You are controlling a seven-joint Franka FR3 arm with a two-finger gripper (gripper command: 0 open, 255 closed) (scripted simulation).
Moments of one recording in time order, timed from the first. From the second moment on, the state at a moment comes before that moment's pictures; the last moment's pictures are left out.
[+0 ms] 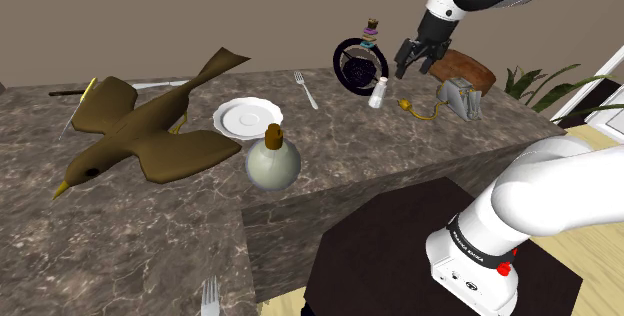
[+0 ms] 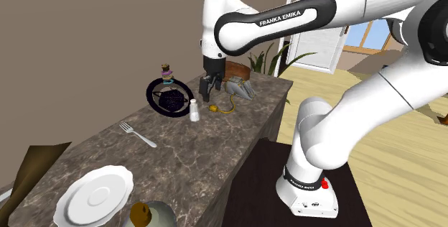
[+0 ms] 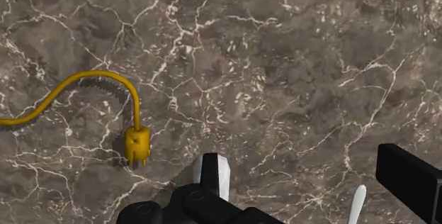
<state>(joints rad) -0.02 -0.68 -0.20 -2.56 -0.14 2.00 0.05</state>
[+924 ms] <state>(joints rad) 0.06 -0.25 -0.47 -2.52 0.07 2.52 -0.20</state>
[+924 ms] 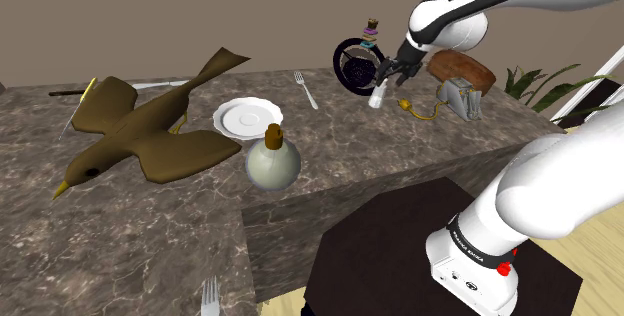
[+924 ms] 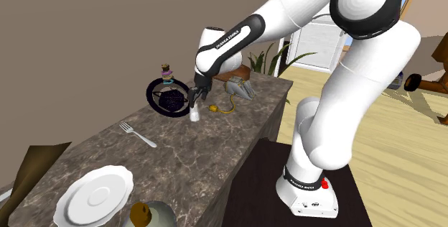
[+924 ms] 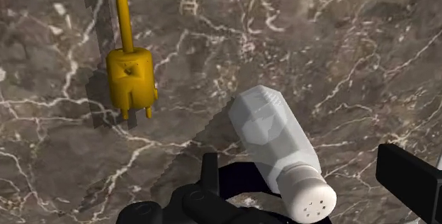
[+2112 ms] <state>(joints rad) 0.09 -0.17 -0.49 -2.52 0.15 2.60 -0.25</state>
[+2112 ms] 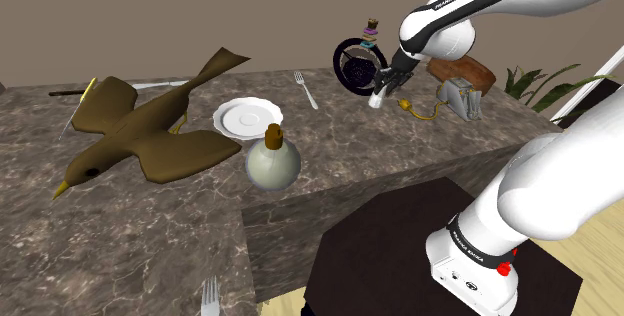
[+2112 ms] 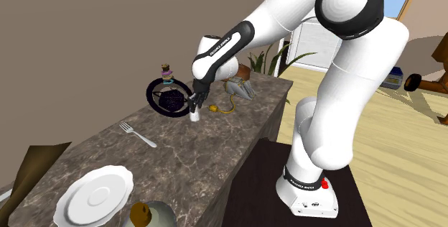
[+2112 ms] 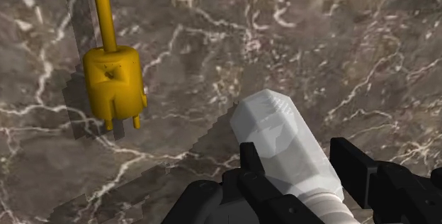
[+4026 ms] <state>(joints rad) 0.04 -0.34 -0.43 -2.35 0.01 2.27 -0.12</state>
